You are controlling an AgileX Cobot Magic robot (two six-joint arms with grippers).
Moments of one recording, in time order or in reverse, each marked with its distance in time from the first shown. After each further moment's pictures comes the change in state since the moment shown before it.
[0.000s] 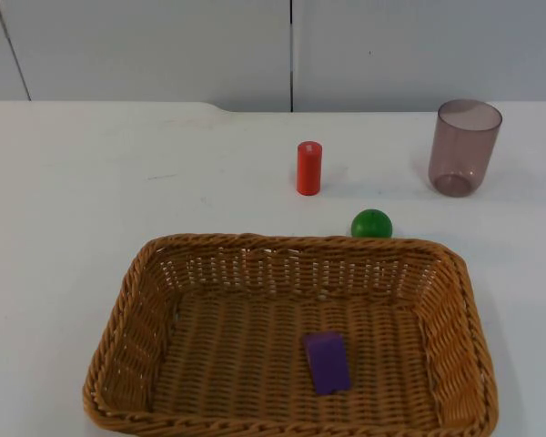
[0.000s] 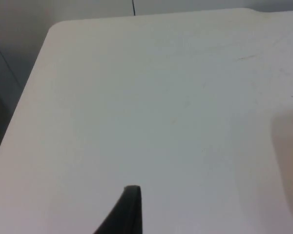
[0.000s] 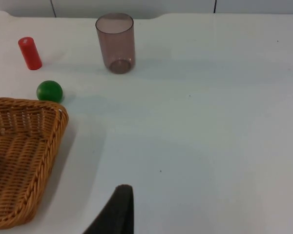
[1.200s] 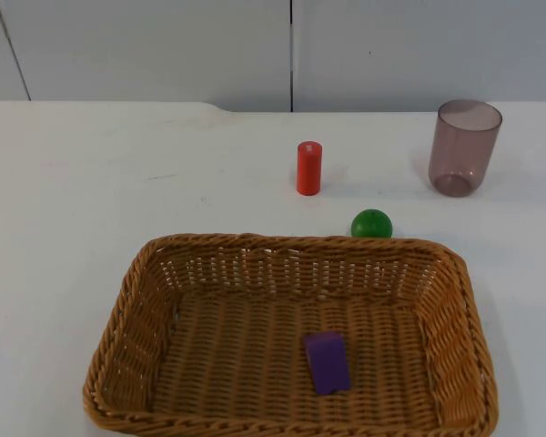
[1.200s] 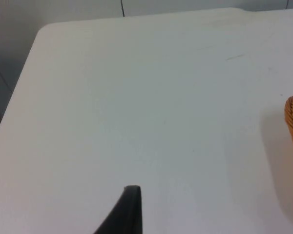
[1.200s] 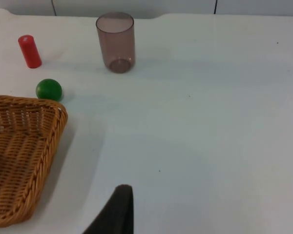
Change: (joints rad) right arm 0.000 0.000 0.000 0.000 0.000 -0.011; left arm 0.000 0.000 0.000 -0.035 0.000 0.029
